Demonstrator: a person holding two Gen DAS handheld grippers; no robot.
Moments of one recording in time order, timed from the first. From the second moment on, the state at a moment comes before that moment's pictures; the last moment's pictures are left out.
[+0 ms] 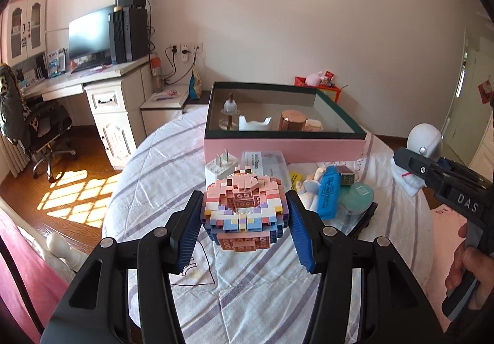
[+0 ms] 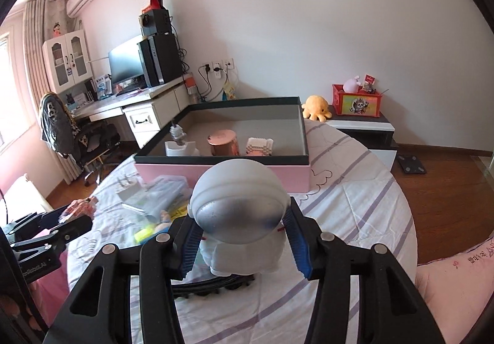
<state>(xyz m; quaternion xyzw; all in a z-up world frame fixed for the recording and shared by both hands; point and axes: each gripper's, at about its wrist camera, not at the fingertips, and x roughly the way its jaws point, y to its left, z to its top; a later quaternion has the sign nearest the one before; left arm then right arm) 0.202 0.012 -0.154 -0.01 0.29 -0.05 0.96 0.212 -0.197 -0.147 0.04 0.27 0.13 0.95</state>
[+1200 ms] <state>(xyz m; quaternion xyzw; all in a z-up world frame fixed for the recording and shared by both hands) 0.205 -0.012 -0.077 0.00 0.21 -0.07 0.98 0.180 -0.162 -0.090 -0.01 0.20 0.16 0.97</state>
